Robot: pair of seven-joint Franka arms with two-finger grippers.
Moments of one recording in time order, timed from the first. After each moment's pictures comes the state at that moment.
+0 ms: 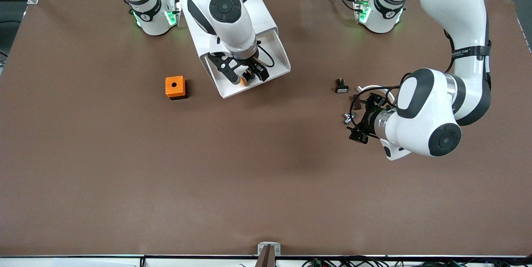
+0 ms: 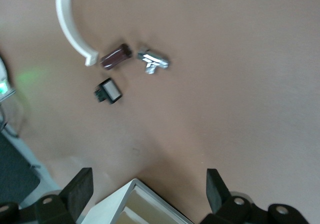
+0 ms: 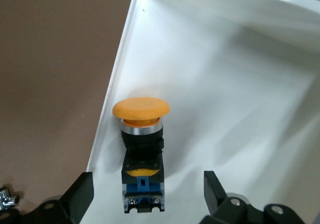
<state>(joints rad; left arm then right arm) -0.39 0.60 0.15 -1.27 -0.39 1.47 -1.32 0.77 0.26 0.04 -1.79 0.18 2.02 1.58</state>
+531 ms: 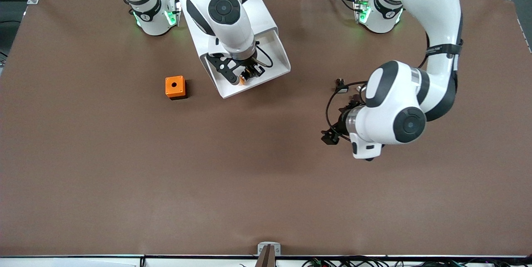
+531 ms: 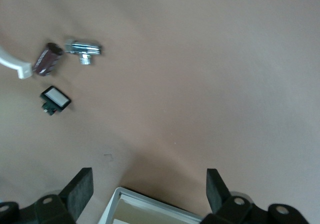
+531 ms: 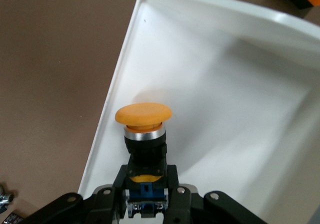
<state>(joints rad) -0.51 0.60 0.13 -1.28 -0.39 1.65 -1.12 0.77 0.25 0.03 -1.78 0.18 2.00 1.52</state>
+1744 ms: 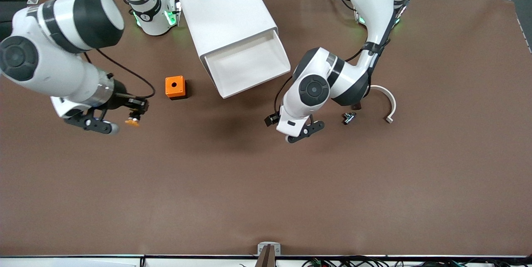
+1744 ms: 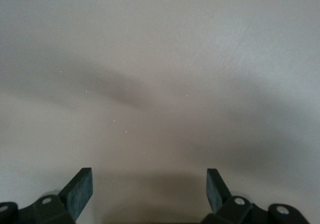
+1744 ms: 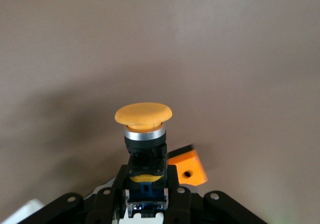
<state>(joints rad) -0.73 0.66 0.08 -1.41 -0.30 2.01 -0.97 0.19 0.22 0.00 -1.57 0.08 1.65 0.39</state>
